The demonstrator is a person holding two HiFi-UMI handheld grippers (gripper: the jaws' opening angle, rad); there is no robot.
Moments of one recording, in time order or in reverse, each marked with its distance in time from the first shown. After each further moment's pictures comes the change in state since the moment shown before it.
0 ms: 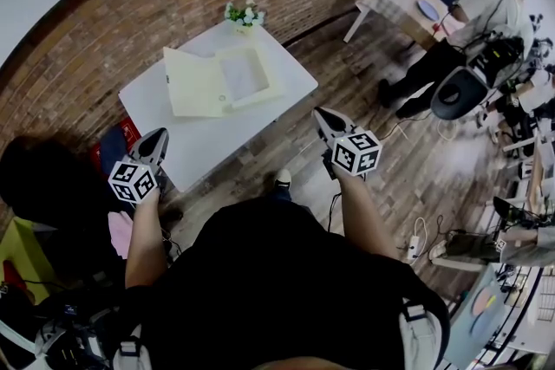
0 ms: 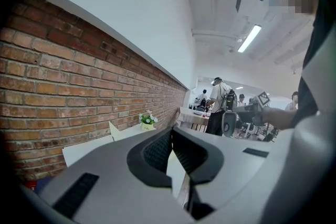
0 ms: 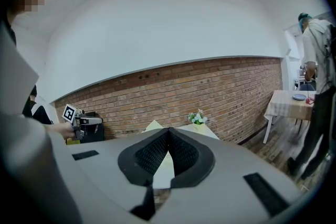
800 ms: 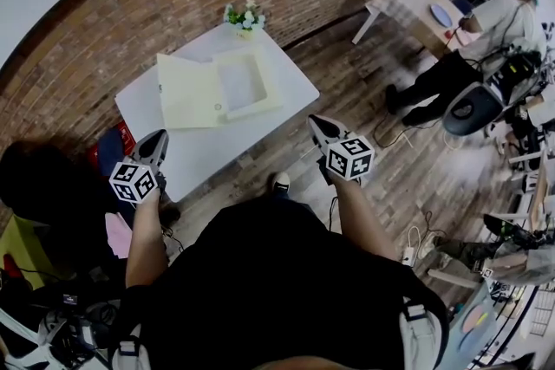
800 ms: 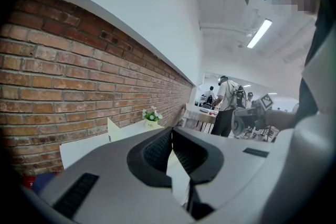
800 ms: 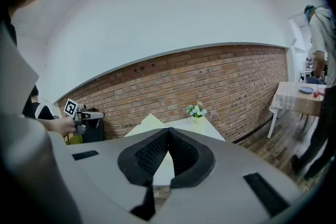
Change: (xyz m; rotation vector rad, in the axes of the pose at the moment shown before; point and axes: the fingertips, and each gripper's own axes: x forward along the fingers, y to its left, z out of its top) left arm 0.067 0.012 -0.006 -0.034 0.049 0.065; right arm 0.049 -0.061 -0.018 0.020 0.082 0.052
